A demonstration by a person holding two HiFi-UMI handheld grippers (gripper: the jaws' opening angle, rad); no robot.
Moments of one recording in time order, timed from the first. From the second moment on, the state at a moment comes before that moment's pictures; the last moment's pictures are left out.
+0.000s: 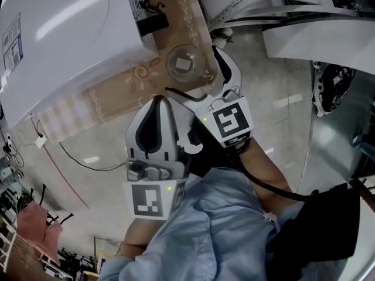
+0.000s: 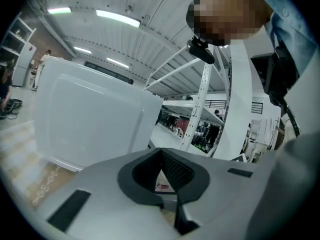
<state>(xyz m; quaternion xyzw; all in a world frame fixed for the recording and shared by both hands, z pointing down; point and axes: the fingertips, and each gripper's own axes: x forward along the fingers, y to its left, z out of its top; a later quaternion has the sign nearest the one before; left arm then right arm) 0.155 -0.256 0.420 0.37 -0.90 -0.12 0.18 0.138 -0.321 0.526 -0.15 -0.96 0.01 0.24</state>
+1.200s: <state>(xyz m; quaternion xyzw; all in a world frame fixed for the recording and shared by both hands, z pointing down) 0.127 -0.229 0.428 0.35 -0.91 -0.13 0.17 0.108 -0.302 0.547 -0.19 -0.94 -0.06 0.26</state>
